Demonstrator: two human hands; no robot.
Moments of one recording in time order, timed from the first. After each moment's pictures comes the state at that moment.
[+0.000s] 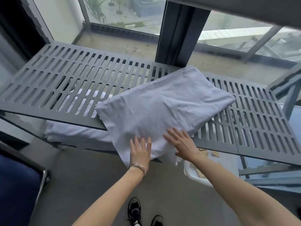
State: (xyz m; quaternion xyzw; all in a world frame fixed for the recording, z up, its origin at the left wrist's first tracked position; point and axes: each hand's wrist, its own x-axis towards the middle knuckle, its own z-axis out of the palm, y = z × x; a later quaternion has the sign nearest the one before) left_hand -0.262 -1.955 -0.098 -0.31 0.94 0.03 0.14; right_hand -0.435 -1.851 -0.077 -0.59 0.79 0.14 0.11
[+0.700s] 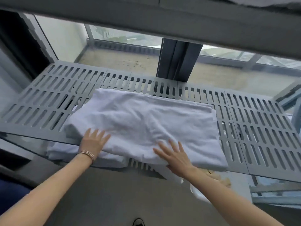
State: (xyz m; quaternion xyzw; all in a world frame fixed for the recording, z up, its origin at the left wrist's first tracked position) left_hand -0.220 -2.156 -0.051 -0.22 0.94 -0.19 0.17; right_hand -0.426 -1.898 -0.073 -0.60 0.79 0.12 0.12
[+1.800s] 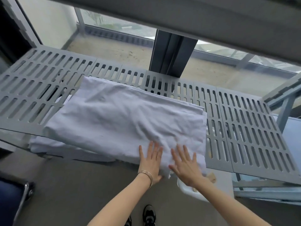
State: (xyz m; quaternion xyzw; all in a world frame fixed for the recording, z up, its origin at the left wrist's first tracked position) left_hand -0.340 -1.947 -0.105 -0.19 0.96 0.04 0.20; right_hand -0.464 -1.818 -0.097 -0.44 0.86 0.12 0.21
